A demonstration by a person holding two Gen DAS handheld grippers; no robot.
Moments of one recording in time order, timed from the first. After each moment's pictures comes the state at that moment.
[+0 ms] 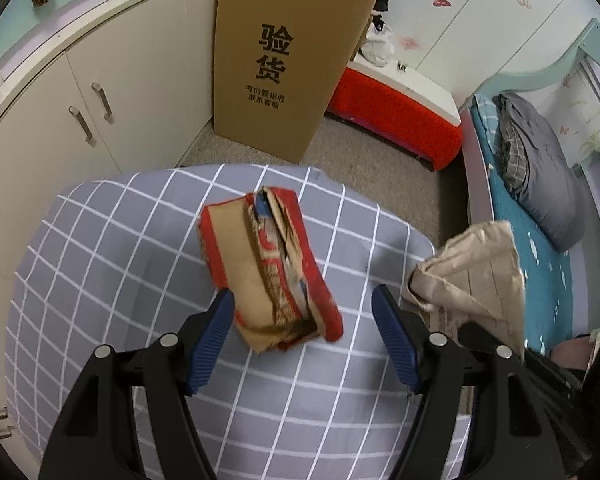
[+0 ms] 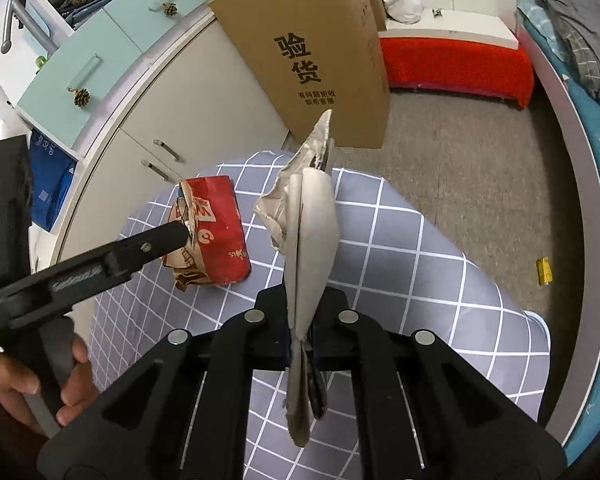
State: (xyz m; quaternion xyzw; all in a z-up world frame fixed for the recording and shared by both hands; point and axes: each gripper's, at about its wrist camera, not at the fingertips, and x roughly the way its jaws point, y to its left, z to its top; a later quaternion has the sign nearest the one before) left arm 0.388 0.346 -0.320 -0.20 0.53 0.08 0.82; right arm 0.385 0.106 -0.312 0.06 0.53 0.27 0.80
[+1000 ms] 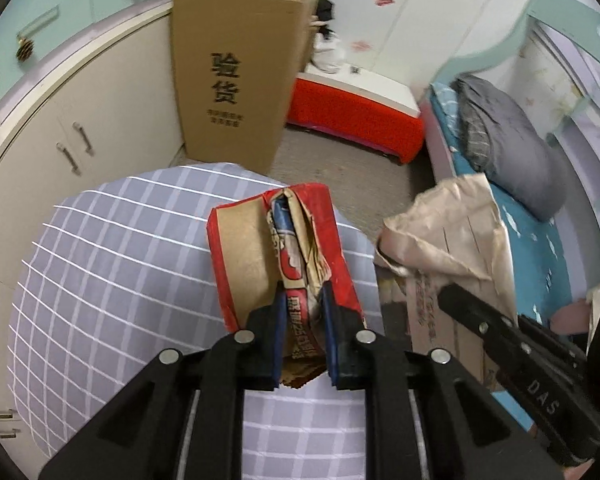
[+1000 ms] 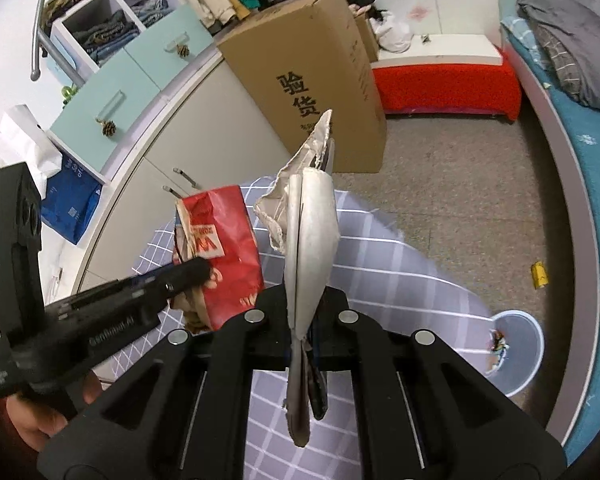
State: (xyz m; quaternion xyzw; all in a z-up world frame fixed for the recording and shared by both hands) left arm 0.331 0.227 -0.256 -0.14 0.50 0.03 0.85; right arm 0.343 0.011 -0.256 0.09 0.48 0.28 0.83
